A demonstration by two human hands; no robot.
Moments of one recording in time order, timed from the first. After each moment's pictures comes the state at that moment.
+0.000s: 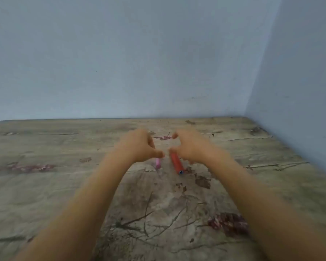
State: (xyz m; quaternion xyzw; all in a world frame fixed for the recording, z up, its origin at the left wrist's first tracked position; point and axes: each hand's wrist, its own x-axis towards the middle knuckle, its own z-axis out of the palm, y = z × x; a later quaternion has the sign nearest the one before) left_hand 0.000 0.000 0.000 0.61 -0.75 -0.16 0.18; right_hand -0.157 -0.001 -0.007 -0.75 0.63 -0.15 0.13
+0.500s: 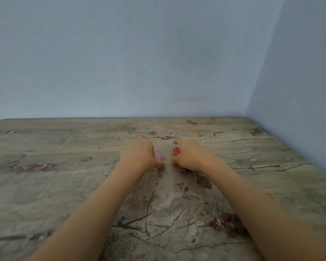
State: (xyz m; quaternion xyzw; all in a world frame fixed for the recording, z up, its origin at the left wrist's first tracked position) left_hand -0.009 0.003 -0.025 0.66 -0.73 -0.12 0.11; right_hand -0.154 -0.010 -0.036 -0.73 0.66 -0.11 0.15
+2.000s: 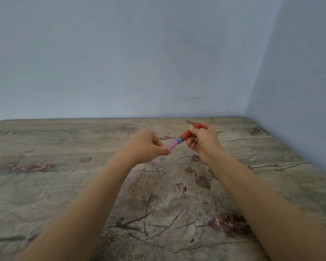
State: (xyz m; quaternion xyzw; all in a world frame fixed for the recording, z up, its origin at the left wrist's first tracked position) left_hand -0.010 0.005 -0.002 0.58 -0.73 -0.28 0.23; right_hand -0.177 -0.024 -0.025 -0.35 0.52 -0.60 0.50
